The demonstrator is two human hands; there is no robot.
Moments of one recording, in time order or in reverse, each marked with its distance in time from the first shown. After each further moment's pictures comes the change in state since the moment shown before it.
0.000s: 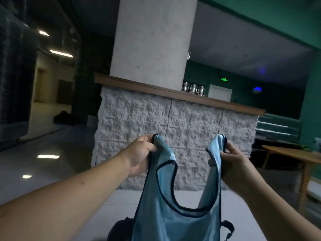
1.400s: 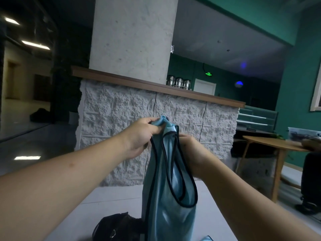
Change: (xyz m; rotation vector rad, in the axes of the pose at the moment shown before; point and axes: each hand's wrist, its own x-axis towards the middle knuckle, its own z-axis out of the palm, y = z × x) left_hand 0.023 0.012 0.050 0.342 -0.005 0.050; right_hand 0.001 0.006 0.067 -0.284 -0.100 0.220
